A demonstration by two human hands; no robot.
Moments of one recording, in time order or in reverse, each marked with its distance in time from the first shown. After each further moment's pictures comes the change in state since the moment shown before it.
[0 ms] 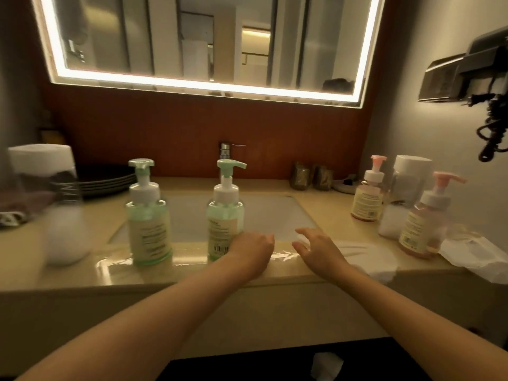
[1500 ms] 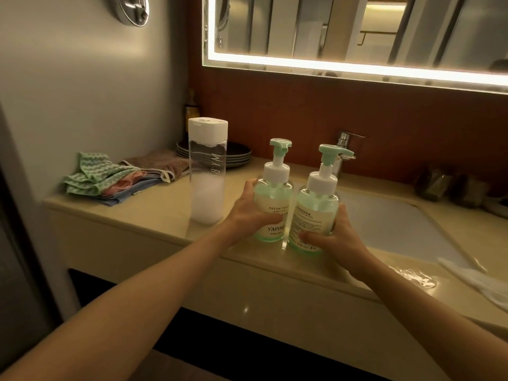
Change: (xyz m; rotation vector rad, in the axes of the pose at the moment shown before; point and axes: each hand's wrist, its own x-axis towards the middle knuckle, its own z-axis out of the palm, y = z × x) left_hand -0.117 -0.188 0.004 -1.283 0.385 -0.595; right_hand 0.036 -0.151 0.098 0.763 -0.221 -0.173
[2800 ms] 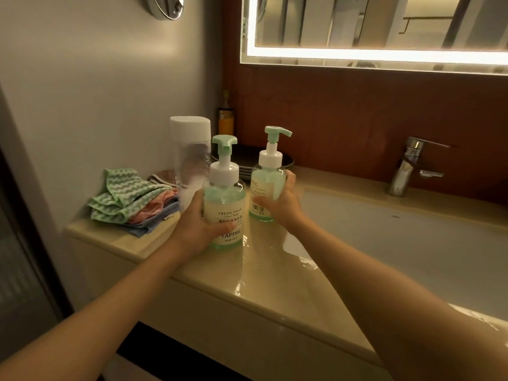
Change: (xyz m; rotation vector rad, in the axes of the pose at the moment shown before) left_hand 0.030 -0.066 -0.163 0.123 0.285 -0.013; right_hand 0.185 -0.035 0.189 0.023 -0.030 -0.043
